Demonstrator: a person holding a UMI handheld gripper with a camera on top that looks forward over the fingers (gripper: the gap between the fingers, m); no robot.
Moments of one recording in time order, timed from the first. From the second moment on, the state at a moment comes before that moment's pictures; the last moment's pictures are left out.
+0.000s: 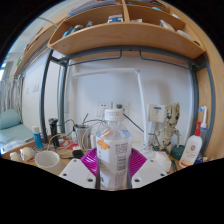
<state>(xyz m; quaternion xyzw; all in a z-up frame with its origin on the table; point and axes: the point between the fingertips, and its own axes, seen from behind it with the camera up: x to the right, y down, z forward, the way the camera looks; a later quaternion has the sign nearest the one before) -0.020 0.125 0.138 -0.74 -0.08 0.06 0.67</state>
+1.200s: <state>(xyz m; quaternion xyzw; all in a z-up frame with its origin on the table) 0.009 -0.065 0.094 -0.79 0.02 0.03 0.61</state>
